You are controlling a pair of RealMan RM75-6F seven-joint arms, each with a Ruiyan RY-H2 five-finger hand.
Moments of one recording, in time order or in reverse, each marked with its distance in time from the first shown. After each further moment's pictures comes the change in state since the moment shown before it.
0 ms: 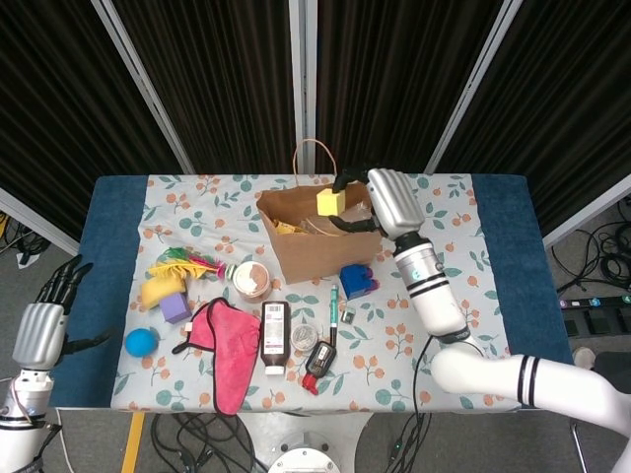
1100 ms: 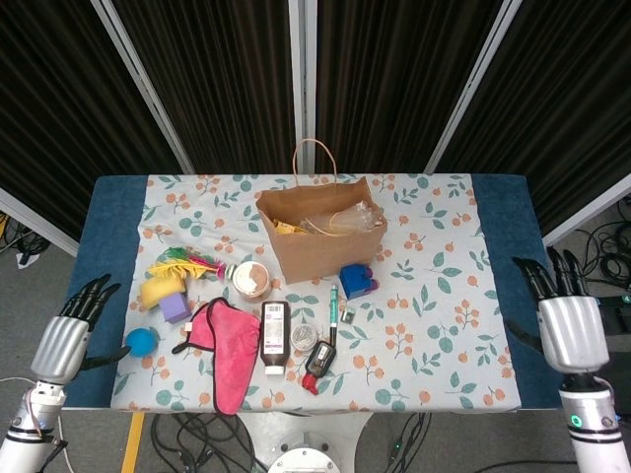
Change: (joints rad) left arm 0.007 0.004 0.081 -0.017 0.091 -0.010 0.075; right arm -0.712 0.323 -0.551 -0.100 -0.702 0.599 -0.109
